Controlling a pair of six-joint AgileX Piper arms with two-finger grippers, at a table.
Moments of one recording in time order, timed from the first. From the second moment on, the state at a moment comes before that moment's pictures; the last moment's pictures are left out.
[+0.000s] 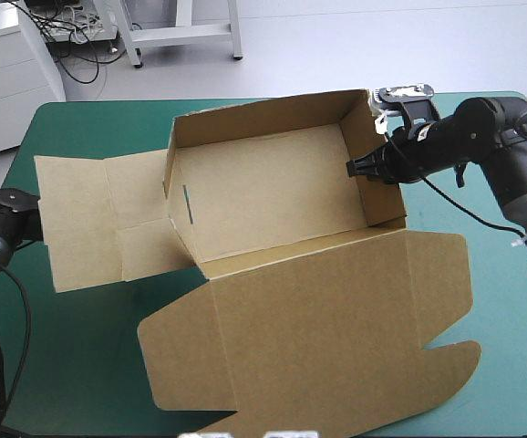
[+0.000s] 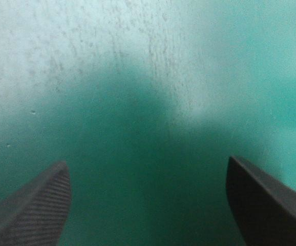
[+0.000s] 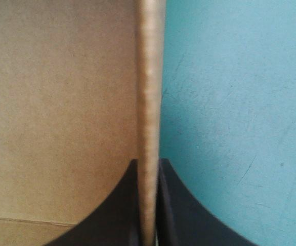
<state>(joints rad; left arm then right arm) 0.22 1.57 -1.07 -1.00 1.20 0.71 0.25 1.53 -1.69 0.25 1.19 -0.09</state>
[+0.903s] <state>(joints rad) 0.10 1.43 -1.07 -1.34 1.19 0.76 0.25 1.59 -1.70 0.14 1.13 -0.05</state>
